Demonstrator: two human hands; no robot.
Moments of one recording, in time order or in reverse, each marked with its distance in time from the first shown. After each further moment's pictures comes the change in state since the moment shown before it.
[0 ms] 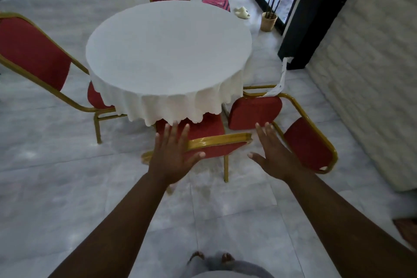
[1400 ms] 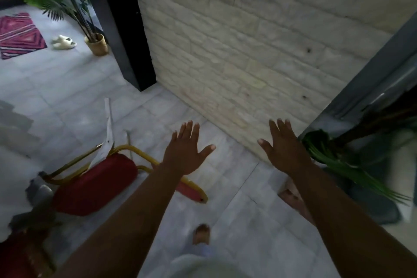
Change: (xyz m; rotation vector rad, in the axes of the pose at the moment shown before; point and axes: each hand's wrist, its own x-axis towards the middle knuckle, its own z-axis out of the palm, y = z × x) left_hand 0.398 0.728 0.263 0.060 -0.368 0.654; right_hand -0.108 0.649 -0.339 -0.062 0.389 0.781
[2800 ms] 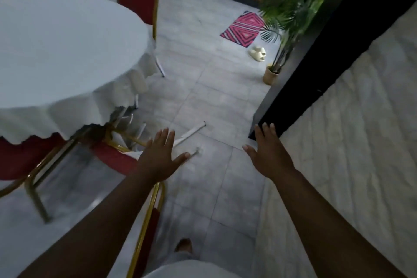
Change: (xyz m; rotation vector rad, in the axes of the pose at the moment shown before) left_hand 0.248 -0.250 -0.087 -0.207 0.444 -1.183; right_hand 0.614 -0.351 0.067 -0.160 -0.351 -1.133
